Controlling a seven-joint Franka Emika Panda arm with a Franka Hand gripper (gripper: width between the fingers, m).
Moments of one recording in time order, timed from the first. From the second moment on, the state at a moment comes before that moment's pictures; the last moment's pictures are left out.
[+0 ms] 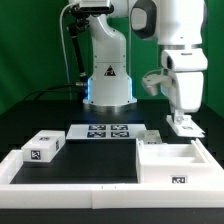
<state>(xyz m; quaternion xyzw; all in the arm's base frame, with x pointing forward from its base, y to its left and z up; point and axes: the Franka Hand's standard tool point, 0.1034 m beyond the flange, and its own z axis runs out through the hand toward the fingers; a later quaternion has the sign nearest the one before) 0.434 0.115 0.064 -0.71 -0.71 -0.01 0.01</state>
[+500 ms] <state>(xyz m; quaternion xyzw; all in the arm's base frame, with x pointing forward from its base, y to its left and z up) 0.438 0.100 0.063 -0.73 -0.68 -0.01 0.01</state>
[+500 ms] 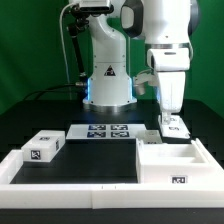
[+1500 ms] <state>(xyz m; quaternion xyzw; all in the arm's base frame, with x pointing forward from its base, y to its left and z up) 0.454 0.106 0.058 -0.74 -0.68 -0.02 0.01</state>
